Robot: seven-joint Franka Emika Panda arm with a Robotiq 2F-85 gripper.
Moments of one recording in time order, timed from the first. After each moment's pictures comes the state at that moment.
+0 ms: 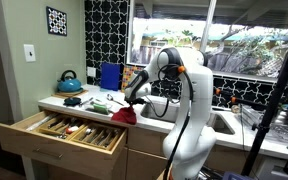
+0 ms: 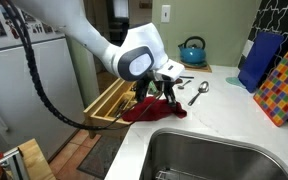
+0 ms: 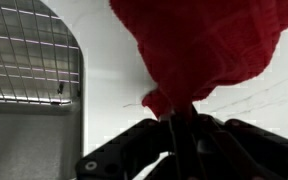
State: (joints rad) arm -0.33 0.09 -0.08 -2.26 -0.21 2.81 0.66
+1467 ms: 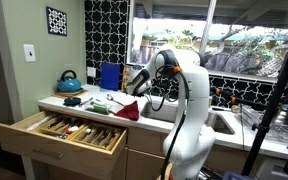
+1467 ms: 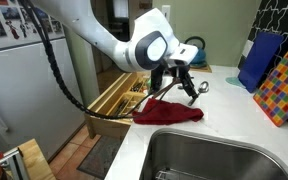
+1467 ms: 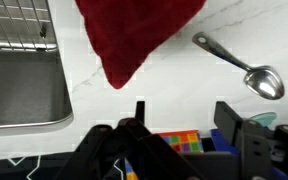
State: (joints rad) arm -0.30 0.15 -0.15 -2.09 -0.42 2.88 0.88
